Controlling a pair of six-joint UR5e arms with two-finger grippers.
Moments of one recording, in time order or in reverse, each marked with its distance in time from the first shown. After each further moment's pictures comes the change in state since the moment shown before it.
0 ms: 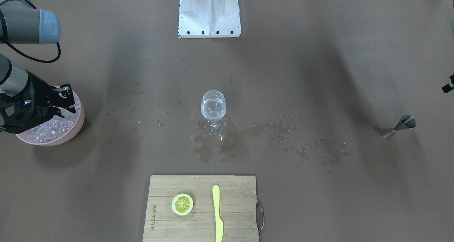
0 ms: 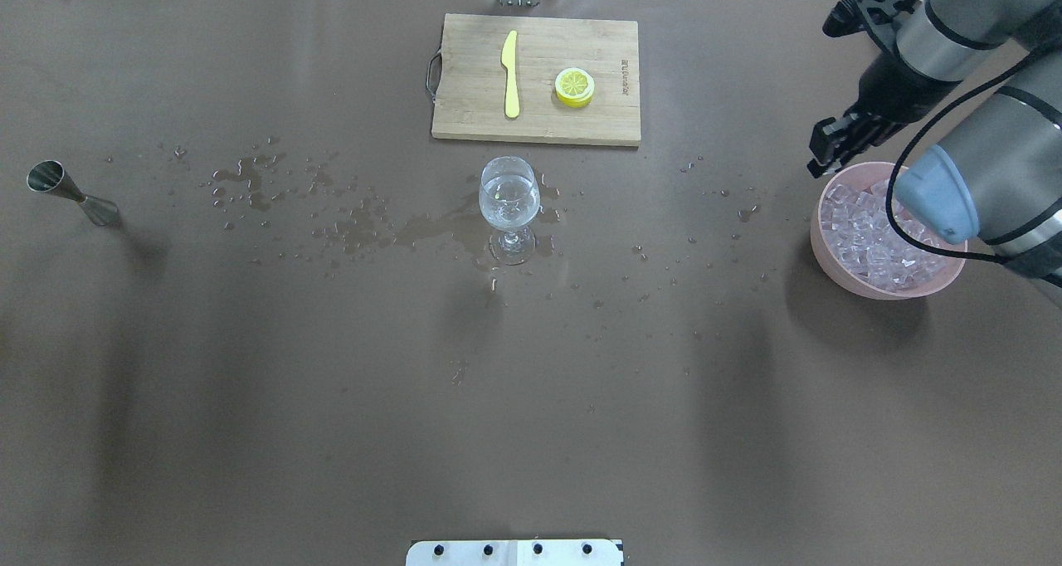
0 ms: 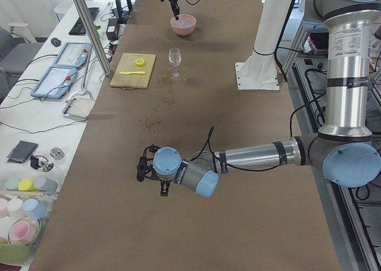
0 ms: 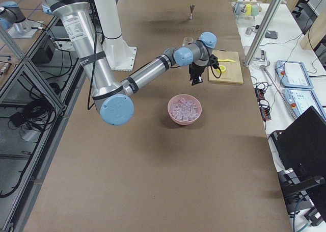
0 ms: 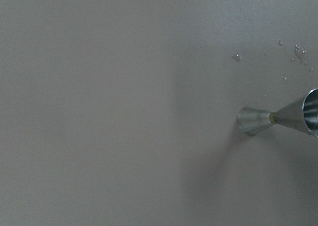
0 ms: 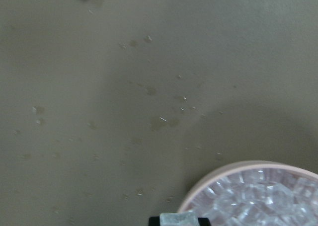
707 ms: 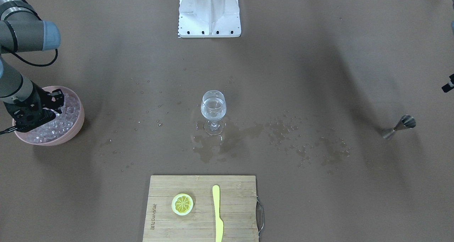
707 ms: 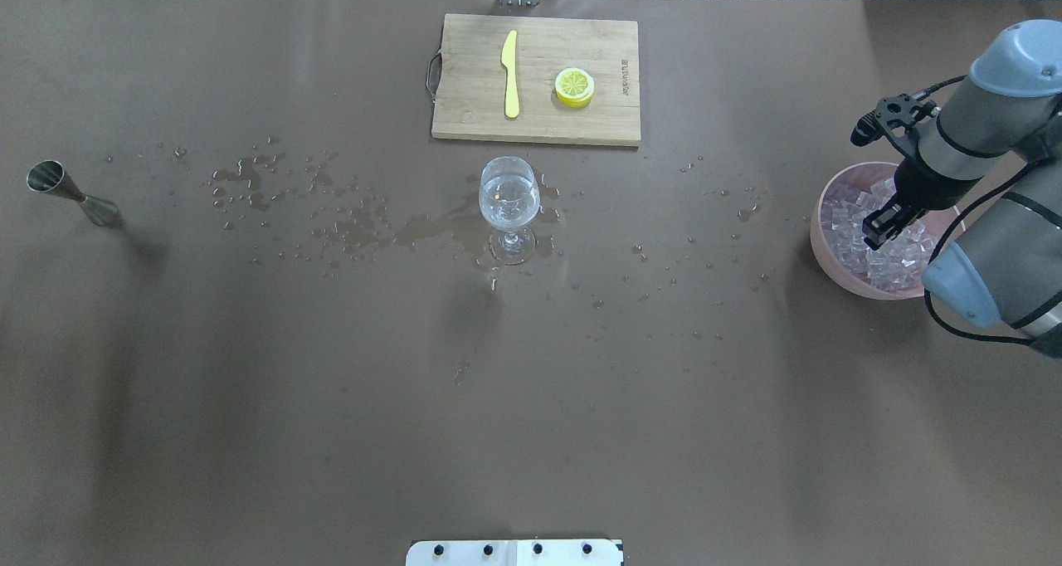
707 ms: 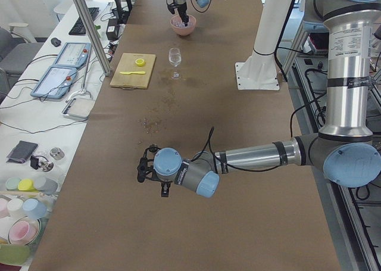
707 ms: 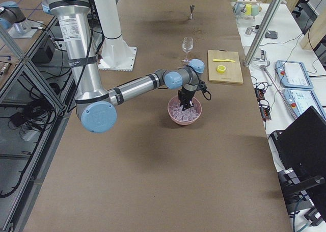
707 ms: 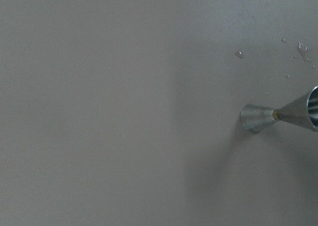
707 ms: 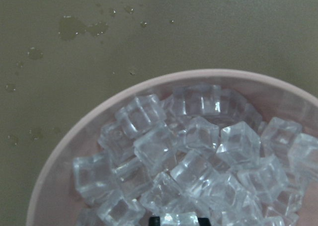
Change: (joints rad) left arm 0.000 0.003 0.002 0.001 0.001 0.002; right arm -0.042 -0.234 -0.067 0.143 -0.147 -0.252
